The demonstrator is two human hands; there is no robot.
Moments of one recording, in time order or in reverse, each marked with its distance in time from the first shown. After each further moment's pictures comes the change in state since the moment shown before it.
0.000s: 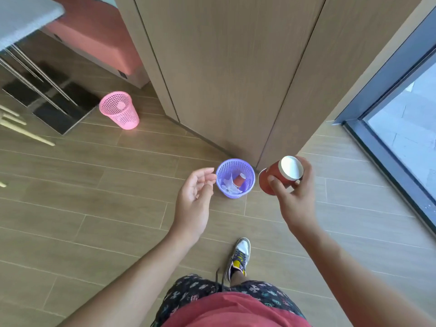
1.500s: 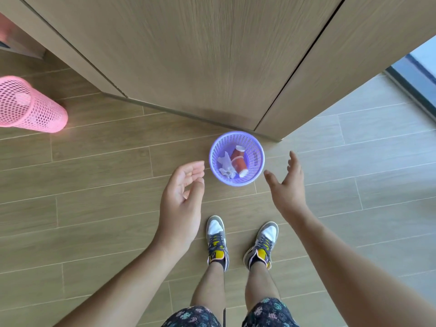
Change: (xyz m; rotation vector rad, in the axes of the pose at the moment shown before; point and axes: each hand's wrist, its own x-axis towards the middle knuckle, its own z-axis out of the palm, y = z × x) left_hand 0.292 -0.176 -0.010 0.143 -0.270 -0.165; right_hand 0.146 0.277 0.170 -0.384 0.145 0.569
